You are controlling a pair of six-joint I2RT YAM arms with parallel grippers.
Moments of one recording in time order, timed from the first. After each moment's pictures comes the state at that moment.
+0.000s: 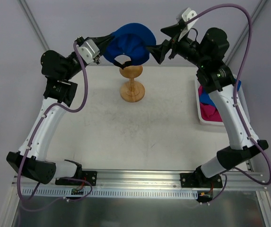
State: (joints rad) left arm -0.30 1.29 1.52 0.28 0.65 0.34; right arm 0.47 1.48 1.92 -0.28 -0.48 -0.13
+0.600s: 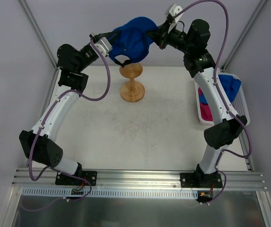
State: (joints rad) left arm -0.31 1.48 1.55 0.47 0.67 0.44; right arm 0.38 1.83 2.13 -0.13 -0.67 -0.10
